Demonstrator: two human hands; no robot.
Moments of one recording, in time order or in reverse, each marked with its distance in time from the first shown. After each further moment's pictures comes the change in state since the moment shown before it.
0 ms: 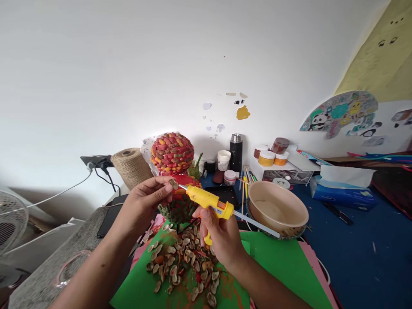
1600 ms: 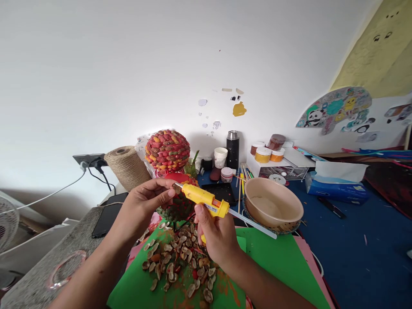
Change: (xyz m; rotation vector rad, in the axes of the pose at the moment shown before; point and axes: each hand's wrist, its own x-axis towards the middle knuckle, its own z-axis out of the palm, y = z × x) left_hand -0.010 -0.003 0.007 0.137 -0.052 0.038; right_hand -0.004 -0.005 0.006 -0.144 0.060 -0.034
